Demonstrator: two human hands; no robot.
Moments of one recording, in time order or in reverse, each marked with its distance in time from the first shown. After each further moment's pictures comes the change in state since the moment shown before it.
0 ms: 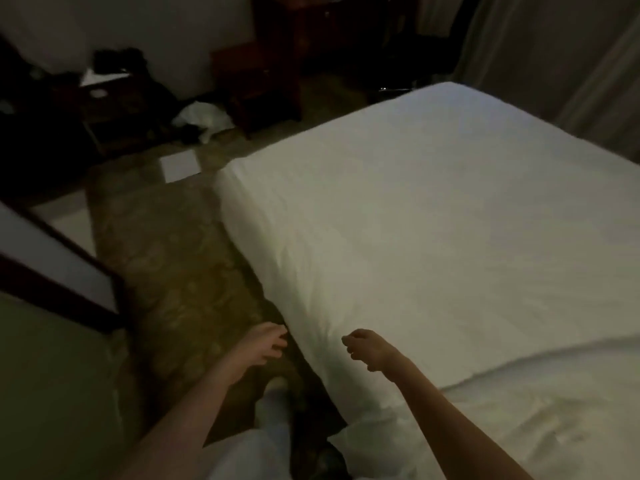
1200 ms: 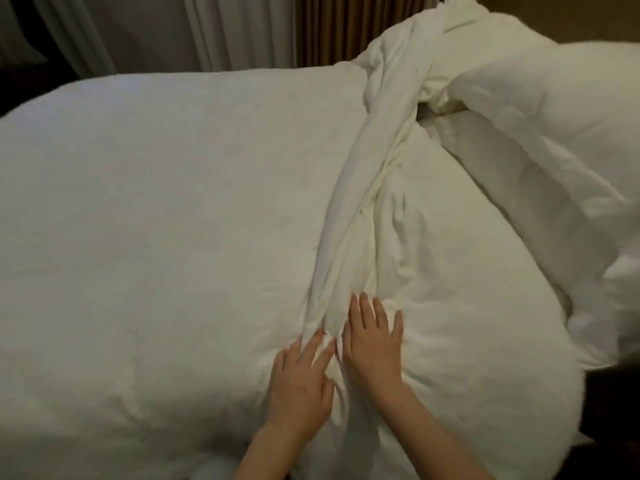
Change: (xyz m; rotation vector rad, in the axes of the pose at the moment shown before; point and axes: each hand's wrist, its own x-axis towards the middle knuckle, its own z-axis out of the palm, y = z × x) left_hand 0.223 -0.166 0.303 1.295 -0.320 1.465; right_hand 0.116 0.330 0.131 -0.164 1.353 0.557
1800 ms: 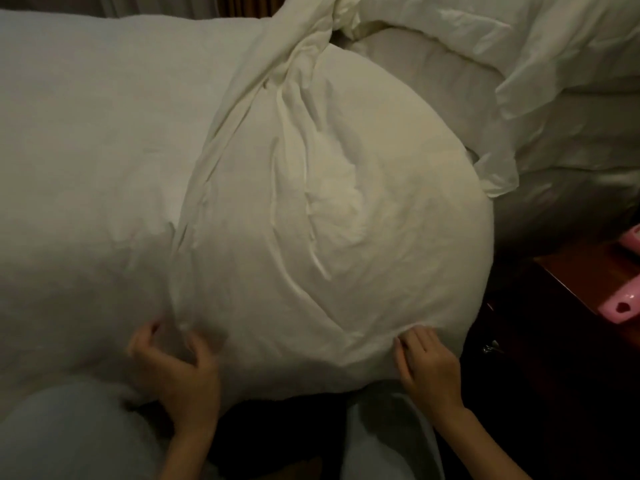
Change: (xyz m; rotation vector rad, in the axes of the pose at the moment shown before) left_hand -0.092 -0.010 0.181 -0.500 1.071 -0.371; right_hand -0.210 0.232 0.130 0.075 0.401 -0.028
